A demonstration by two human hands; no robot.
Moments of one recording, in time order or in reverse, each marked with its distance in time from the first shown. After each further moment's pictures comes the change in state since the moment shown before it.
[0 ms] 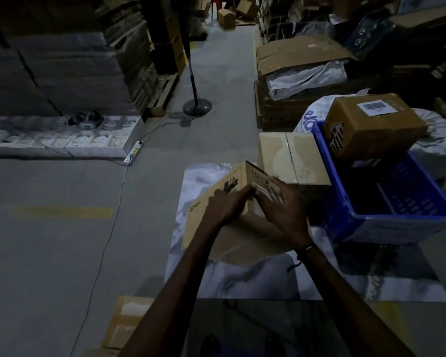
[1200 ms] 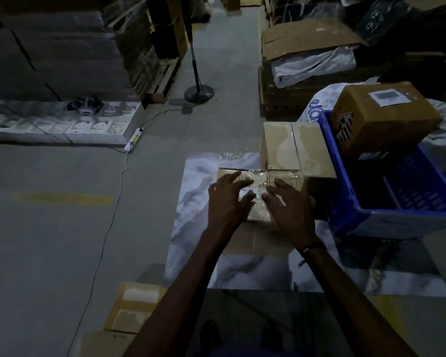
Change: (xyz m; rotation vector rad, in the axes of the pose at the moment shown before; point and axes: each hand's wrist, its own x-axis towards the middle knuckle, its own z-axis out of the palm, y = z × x) left_hand -0.001 -0.022 0.010 0.440 0.290 0.552; right_hand -0.002 0.056 0.015 -0.408 -0.151 0.085
